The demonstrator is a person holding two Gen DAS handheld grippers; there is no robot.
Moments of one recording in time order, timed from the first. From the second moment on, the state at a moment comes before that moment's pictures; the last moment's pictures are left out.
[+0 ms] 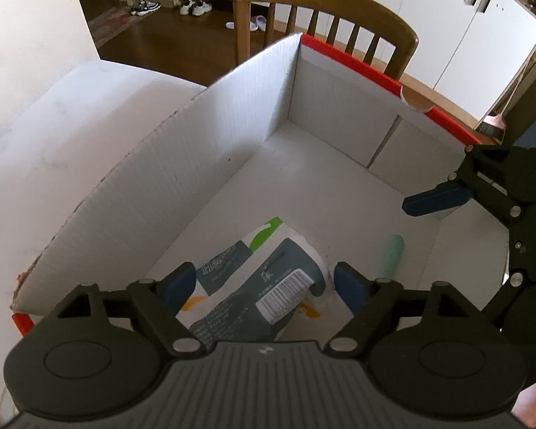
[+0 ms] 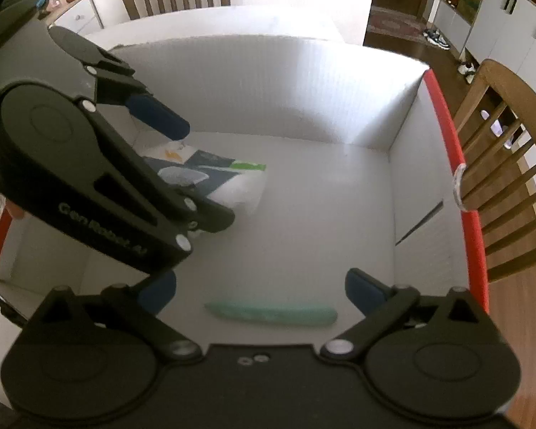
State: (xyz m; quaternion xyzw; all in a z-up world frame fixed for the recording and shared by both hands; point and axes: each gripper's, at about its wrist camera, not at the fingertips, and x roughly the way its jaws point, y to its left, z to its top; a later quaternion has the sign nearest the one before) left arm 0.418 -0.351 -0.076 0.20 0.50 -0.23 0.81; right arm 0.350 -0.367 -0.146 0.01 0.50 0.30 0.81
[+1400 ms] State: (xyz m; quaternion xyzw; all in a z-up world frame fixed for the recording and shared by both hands) left arm 0.294 -0.256 0.009 0.09 0.37 -0.18 0.91; right arm 0.291 -0.361 -0.086 0.03 0.43 0.30 0.85
